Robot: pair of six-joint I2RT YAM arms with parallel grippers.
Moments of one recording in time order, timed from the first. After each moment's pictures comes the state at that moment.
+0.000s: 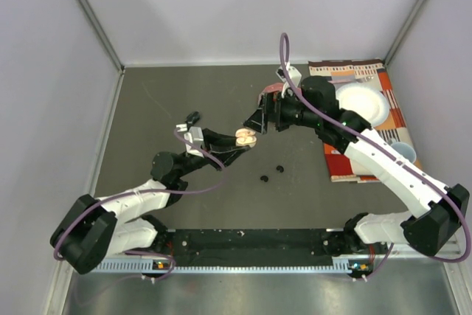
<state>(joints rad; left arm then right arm) -0.63 1.14 0.36 1.29 0.60 -0.37 0.66 1.27 1.26 -0.37 -0.32 0.47</state>
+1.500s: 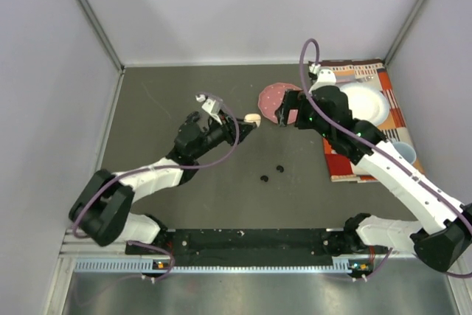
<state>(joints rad) -0.62 1.32 0.58 0.90 0.33 -0.50 0.65 1.15 1.18 -0.48 0.23 0.43</state>
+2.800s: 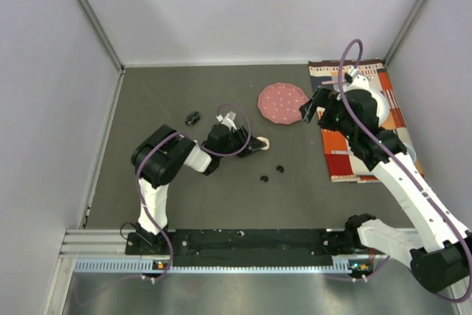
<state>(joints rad) -0.60 2.01 0.76 0.91 0.35 -1.12 0.39 1.01 1.05 -0.46 0.13 0.53</state>
